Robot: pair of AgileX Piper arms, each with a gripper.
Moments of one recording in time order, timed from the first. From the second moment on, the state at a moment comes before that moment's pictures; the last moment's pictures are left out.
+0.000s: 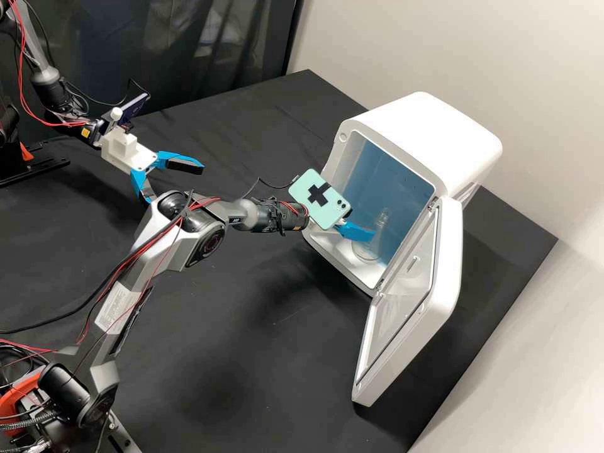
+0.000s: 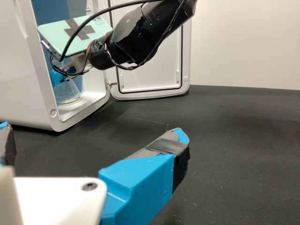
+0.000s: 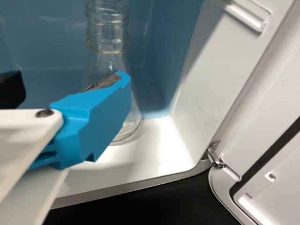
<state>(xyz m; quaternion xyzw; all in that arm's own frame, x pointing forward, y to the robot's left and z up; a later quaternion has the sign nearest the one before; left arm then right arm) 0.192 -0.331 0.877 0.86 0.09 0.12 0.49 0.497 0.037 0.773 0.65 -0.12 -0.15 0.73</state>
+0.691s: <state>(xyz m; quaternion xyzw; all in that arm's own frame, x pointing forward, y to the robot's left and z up) 0.192 -0.331 0.877 0.86 0.09 0.12 0.49 0.493 0.030 0.769 0.66 -0.13 -0.16 0.73</state>
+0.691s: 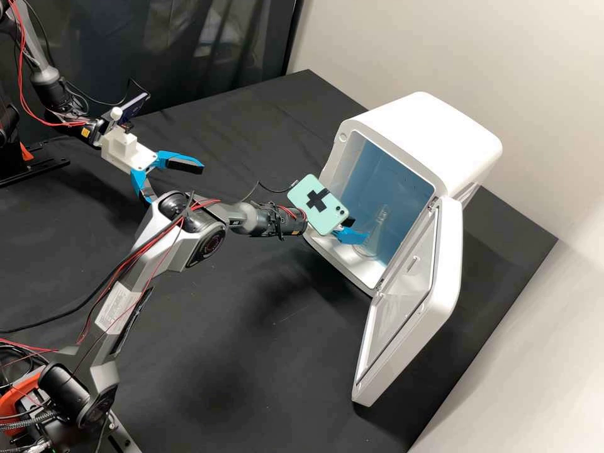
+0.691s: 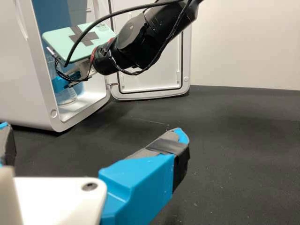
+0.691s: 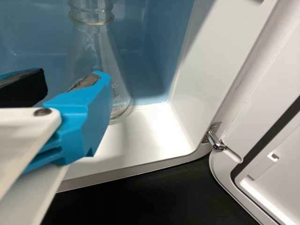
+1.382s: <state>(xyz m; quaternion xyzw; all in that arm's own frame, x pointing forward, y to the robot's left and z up) 0.190 -0.329 0.878 0.86 0.09 0.12 0.49 0.489 0.024 0.764 0.66 -0.12 -0.17 0.72</state>
